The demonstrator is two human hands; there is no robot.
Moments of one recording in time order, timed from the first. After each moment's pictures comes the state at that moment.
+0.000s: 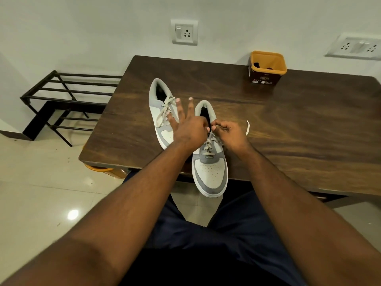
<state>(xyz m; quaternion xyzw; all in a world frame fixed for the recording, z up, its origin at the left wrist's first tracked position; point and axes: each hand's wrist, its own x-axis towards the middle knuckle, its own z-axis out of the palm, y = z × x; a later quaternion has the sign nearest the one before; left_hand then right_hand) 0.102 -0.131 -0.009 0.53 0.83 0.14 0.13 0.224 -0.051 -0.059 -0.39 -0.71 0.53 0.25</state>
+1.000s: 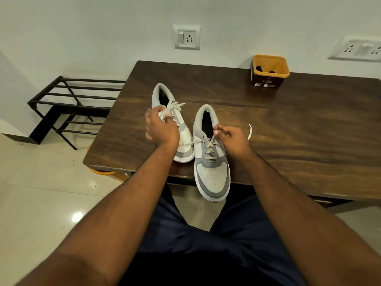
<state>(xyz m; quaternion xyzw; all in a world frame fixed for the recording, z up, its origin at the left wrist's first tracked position) 0.067 -0.143 -0.017 0.14 0.82 0.56 0.08 0.226 -0.052 -0.062 -0.40 -0.71 0.51 0.27</state>
